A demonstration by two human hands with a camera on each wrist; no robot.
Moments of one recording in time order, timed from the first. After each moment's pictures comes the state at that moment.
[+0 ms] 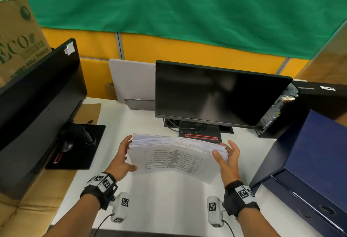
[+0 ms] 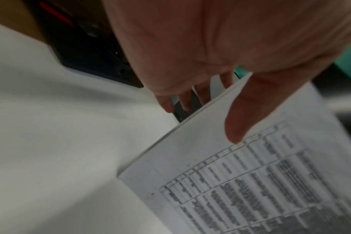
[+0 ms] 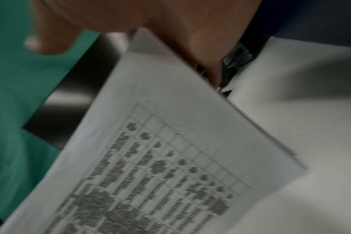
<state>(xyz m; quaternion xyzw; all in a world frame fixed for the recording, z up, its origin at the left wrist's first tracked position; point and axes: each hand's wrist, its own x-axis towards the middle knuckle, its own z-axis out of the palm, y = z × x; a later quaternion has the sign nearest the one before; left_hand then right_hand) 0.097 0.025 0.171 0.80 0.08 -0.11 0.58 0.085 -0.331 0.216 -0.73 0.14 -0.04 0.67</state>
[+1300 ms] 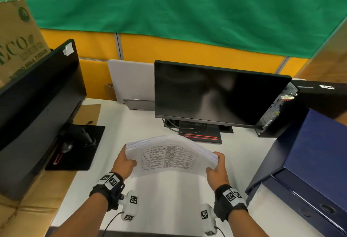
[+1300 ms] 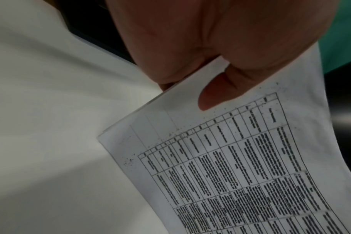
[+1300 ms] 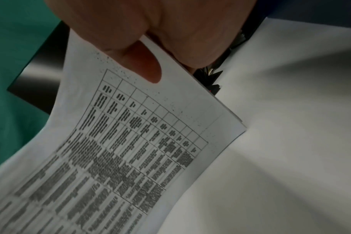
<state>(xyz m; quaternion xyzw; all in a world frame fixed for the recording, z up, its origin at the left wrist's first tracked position) 0.105 0.010 0.158 0.80 0.14 -0.06 0.58 0.076 -0.311 0.194 -0.80 0.15 0.03 0.58</state>
